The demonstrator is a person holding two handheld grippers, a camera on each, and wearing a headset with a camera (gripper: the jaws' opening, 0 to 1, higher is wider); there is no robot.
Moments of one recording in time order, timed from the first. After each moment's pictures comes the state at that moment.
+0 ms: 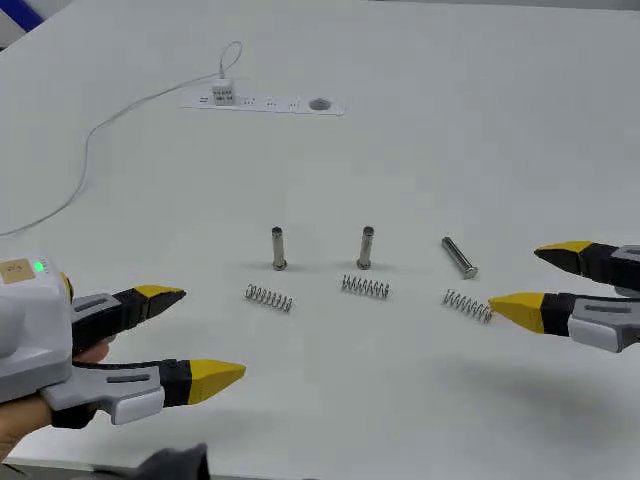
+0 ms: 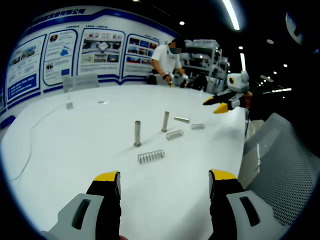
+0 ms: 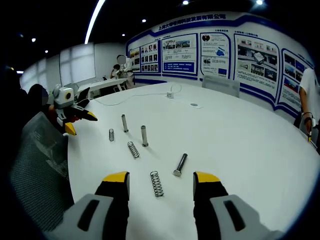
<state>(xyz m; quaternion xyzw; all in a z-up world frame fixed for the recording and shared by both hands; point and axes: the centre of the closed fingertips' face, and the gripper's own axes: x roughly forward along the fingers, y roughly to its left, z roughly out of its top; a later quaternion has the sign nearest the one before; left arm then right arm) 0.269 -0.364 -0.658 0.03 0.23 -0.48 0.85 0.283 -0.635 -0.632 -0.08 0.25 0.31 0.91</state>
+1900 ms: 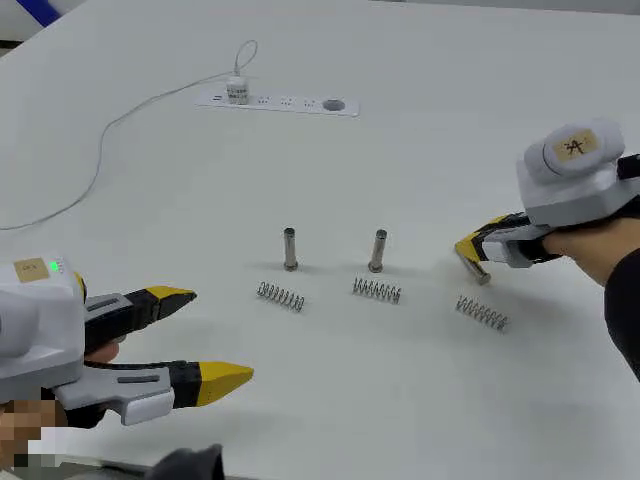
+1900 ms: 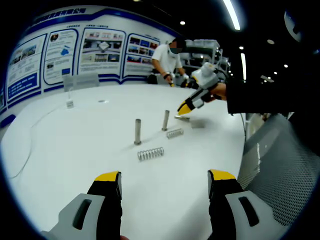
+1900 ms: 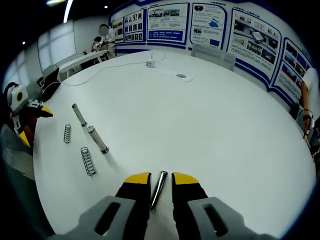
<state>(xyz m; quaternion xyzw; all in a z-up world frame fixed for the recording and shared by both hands) 0.268 -0.362 -0.661 0.03 0.23 -0.48 0.85 0.381 -0.623 -0.686 -0.13 0.38 0.23 0.88</state>
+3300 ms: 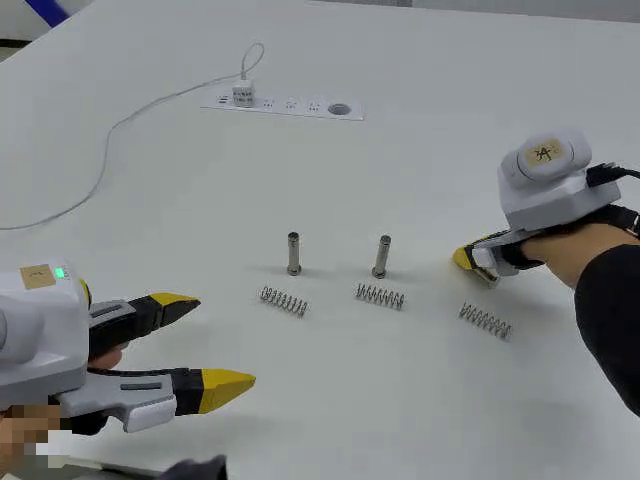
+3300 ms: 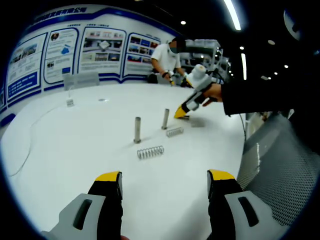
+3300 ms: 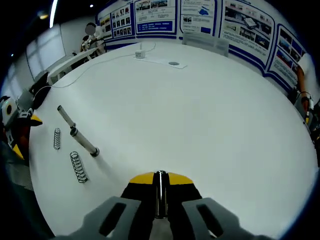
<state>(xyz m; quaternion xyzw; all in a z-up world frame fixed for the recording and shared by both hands) 0.267 -0.363 -0.663 0.03 0.23 -0.48 0.85 0.390 -0.625 -0.708 -0.10 0.42 0.20 0.88</state>
